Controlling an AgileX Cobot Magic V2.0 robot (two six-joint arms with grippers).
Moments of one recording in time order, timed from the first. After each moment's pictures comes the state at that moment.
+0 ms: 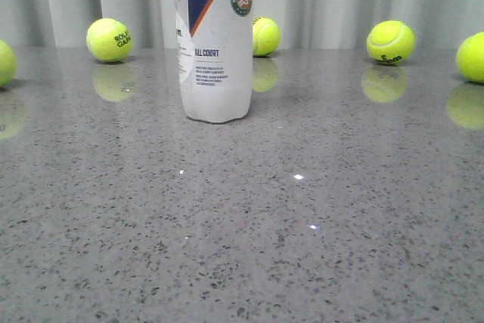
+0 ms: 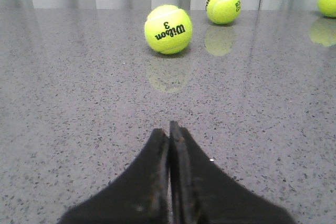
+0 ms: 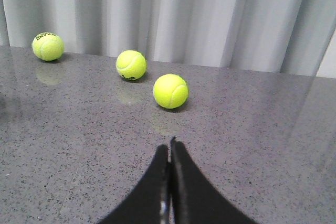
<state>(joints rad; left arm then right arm) -0.02 0.00 0.00 -0.02 0.22 0.04 -0.07 0.00 -0.46 0.04 0.61 -0.10</state>
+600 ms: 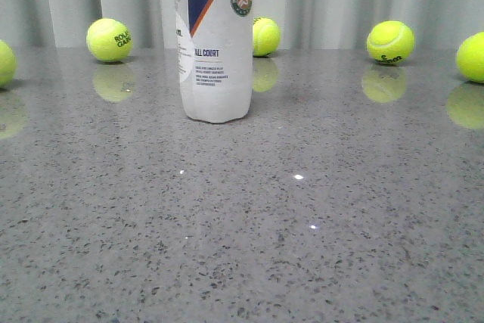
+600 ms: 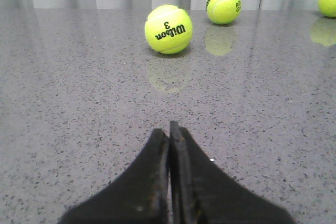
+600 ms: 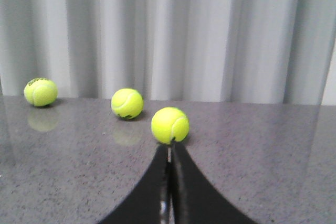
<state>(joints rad) -0.02 0.00 0.00 -0.02 0.22 0.04 -0.02 0.00 -0.15 -0.15 0.15 0.15</state>
